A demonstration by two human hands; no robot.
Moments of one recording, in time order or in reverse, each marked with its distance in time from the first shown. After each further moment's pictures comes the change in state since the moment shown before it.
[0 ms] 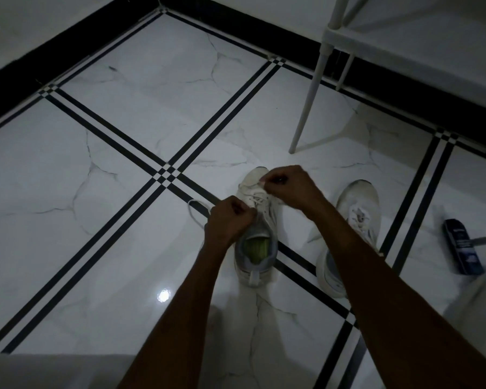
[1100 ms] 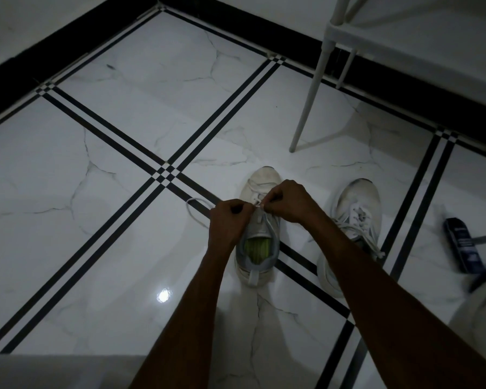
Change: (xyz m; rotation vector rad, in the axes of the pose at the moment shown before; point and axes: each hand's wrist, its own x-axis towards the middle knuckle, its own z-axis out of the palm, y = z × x) left_hand 0.000 -0.007 0.010 -0.134 0.077 0.146; right_hand -0.011 0.017 0.019 -0.220 -0.069 0.093
